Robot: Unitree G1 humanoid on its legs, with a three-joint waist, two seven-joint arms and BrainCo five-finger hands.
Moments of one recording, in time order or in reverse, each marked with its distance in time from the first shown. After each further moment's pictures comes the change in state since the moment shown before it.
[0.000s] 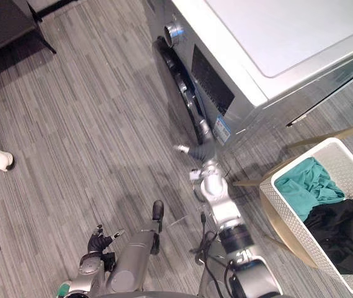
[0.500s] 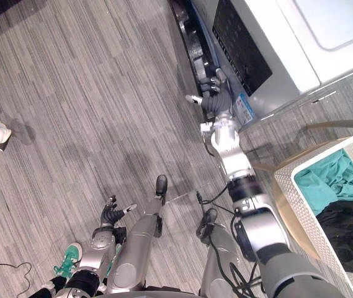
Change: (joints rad) left arm -0.162 0.008 -0.139 -0.014 -0.008 -0.012 0.003; right arm -0.421 -0.044 0.099 0.363 0.201 0.011 0.019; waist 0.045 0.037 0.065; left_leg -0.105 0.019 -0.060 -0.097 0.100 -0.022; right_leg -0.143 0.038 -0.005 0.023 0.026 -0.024
